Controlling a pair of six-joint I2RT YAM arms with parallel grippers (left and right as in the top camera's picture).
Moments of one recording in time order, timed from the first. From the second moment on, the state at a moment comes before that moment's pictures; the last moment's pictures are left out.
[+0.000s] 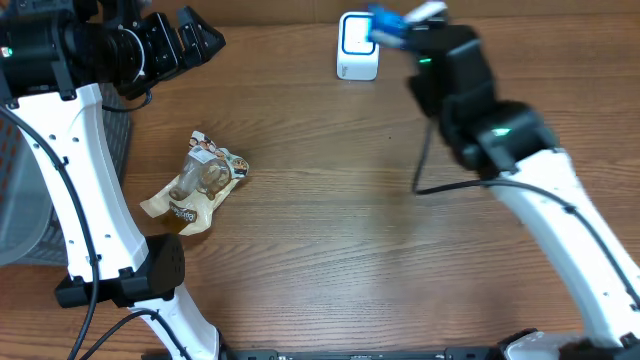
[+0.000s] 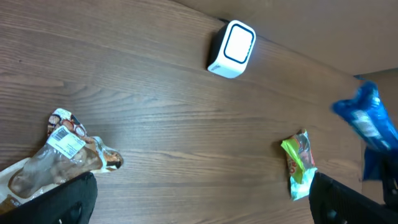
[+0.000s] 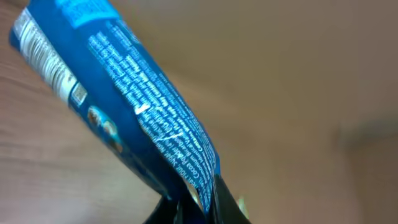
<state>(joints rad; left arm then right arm) 0.14 1.98 2.69 -1.69 0.46 -0.26 0.41 1.54 1.58 -0.73 0.47 -0.14</state>
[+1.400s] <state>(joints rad) 0.14 1.98 2.69 -1.69 0.46 -0.26 0.06 1.67 1.56 -0.73 -0.53 0.36</state>
